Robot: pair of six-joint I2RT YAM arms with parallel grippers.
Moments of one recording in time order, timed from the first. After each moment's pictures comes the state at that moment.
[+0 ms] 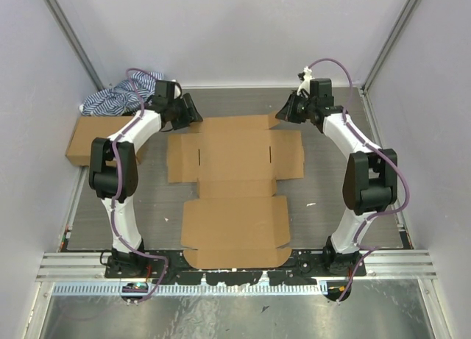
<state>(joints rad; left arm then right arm) -0.22 2.00 1.56 -0.33 0.20 -0.54 0.12 1.81 1.41 -0.23 -0.44 0.34</state>
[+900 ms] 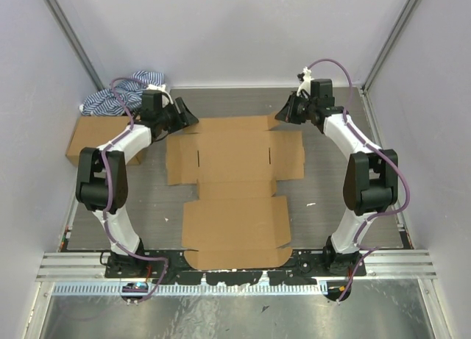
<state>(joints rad) -0.16 1.84 1.28 -0.05 0.31 -0.53 0.12 1.79 1.39 -0.23 -0.48 0.32</state>
